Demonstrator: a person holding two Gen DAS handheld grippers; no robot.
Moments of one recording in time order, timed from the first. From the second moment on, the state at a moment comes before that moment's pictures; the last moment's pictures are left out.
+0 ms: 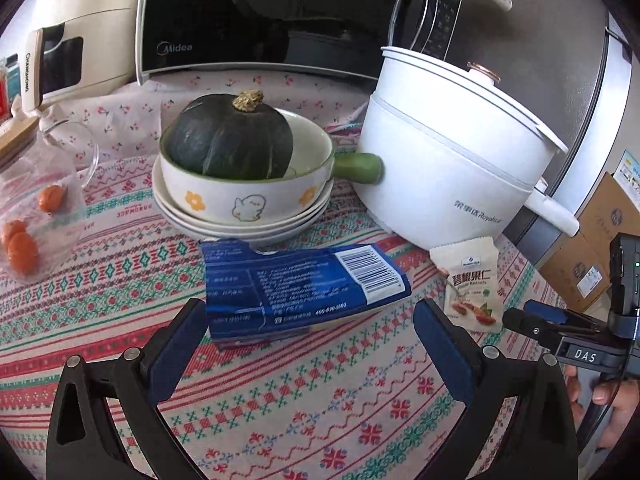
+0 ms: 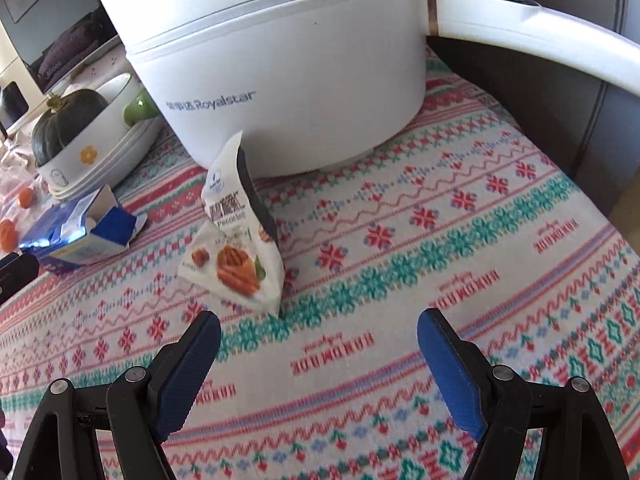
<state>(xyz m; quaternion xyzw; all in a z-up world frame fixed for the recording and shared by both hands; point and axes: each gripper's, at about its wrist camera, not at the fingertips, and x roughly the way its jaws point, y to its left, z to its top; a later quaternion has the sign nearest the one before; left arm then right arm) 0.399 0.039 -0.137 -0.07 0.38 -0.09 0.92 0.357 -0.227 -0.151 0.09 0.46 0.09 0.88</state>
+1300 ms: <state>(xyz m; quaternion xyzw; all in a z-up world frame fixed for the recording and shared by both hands) 0.260 0.042 -0.084 -0.13 0.44 -0.18 0.87 0.267 -0.211 -0.102 0.06 0.45 0.16 0.87</state>
